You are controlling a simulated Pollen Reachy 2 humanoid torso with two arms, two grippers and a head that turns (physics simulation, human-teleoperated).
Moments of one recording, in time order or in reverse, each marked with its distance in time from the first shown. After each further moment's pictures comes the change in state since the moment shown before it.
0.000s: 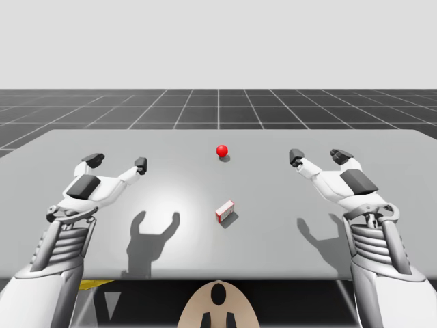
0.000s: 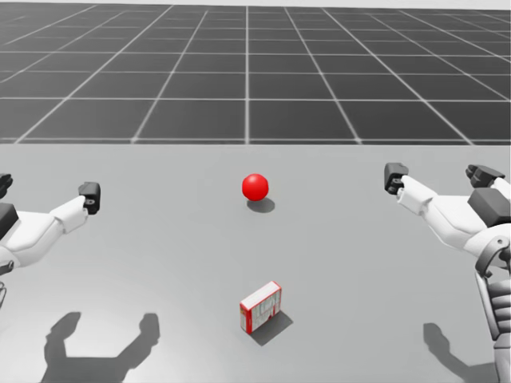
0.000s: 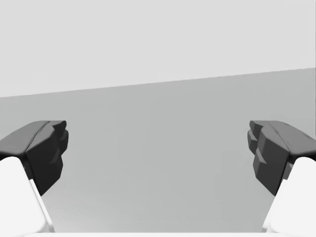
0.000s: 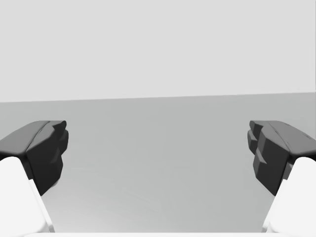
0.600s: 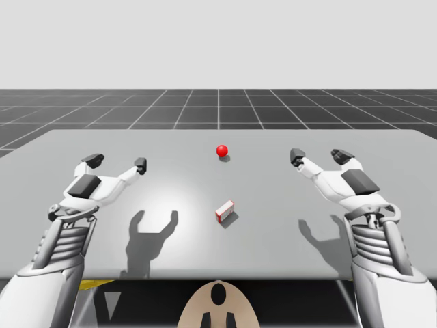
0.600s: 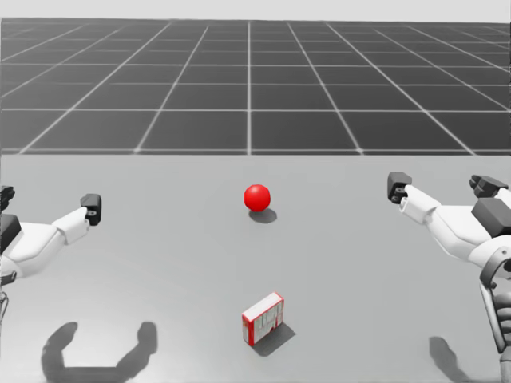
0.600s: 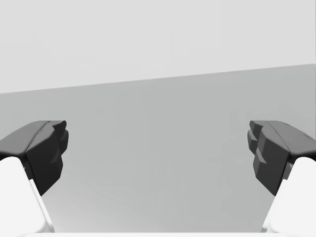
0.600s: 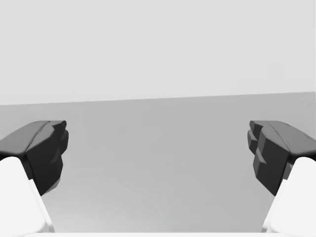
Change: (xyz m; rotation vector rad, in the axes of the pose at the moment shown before) left arm -0.003 0.002 -0.003 0.016 0.013 -0.008; right arm 0.001 0.000 0.001 -0.006 -0.004 -0.009
